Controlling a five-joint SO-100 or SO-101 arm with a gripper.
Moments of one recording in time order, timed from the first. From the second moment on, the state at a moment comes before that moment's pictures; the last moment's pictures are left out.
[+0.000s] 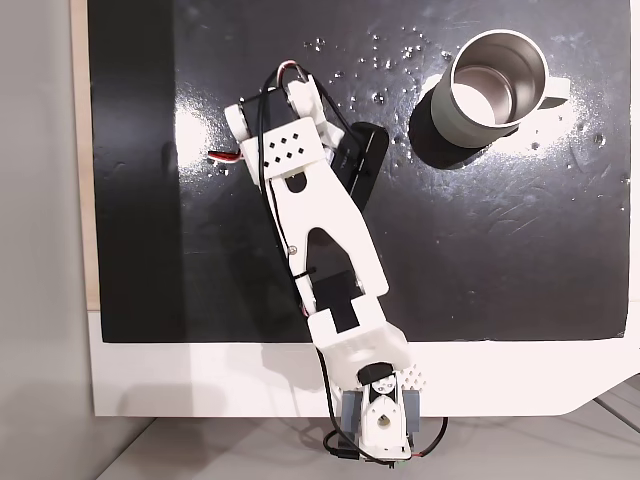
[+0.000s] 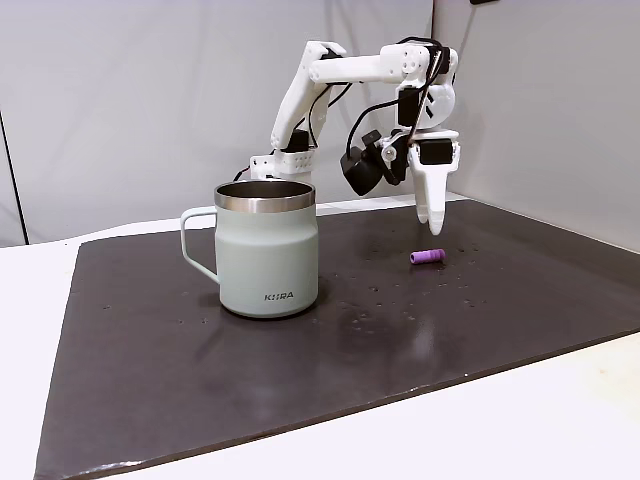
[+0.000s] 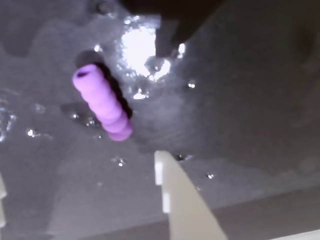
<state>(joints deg) -20.0 62.8 55.5 88.9 40.1</state>
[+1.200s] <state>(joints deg) -16.1 44.9 40.2 91.2 32.9</state>
